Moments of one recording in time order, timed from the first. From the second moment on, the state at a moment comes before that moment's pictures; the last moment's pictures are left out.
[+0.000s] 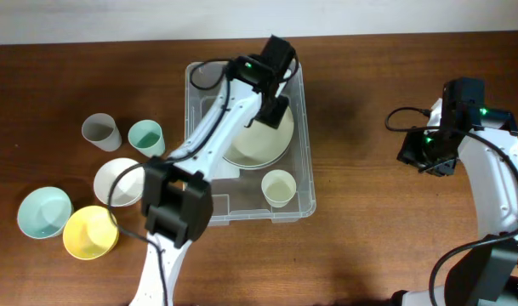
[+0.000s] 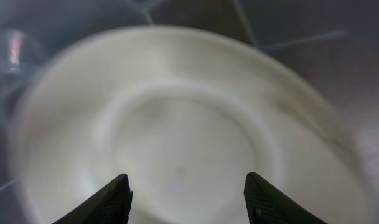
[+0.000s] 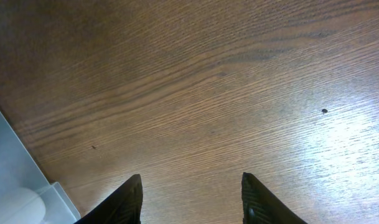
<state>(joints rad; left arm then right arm) -0.53 2.35 2.21 -1.15 -0.09 -0.04 -0.22 1.62 1.33 -1.10 -0.12 0.20</state>
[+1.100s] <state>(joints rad) -0.12 1.99 2.50 -1.59 -0.24 -0.13 -0.22 1.62 1.33 -1.10 -0.12 0.18</state>
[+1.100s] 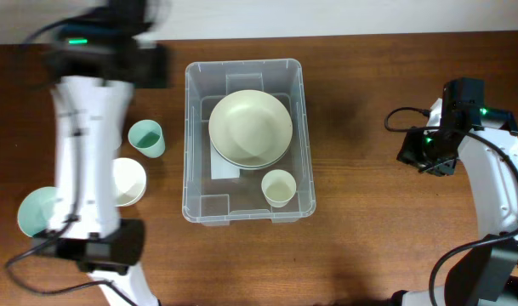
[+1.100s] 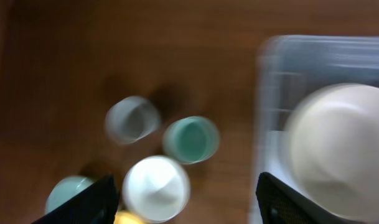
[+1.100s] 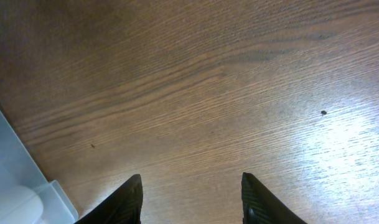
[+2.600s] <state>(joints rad) 0.36 2.21 2.07 -1.32 0.02 -0.17 -0.22 1.62 1.33 -1.10 -0.12 0.18</state>
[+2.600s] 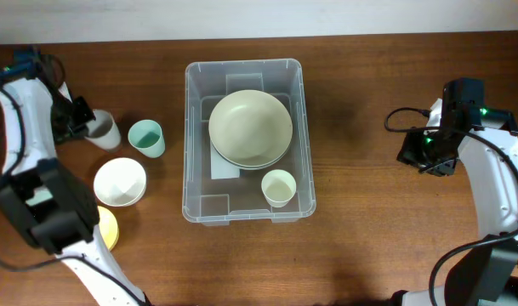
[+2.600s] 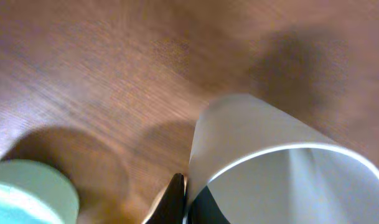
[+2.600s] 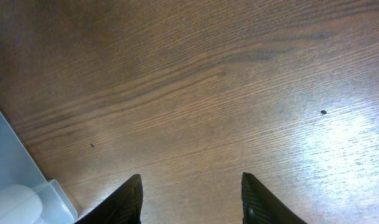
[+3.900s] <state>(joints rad) -0.62 1.92 1.85 -1.40 0.10 -0.18 -0.22 1.62 1.33 -1.11 -0.12 0.18</state>
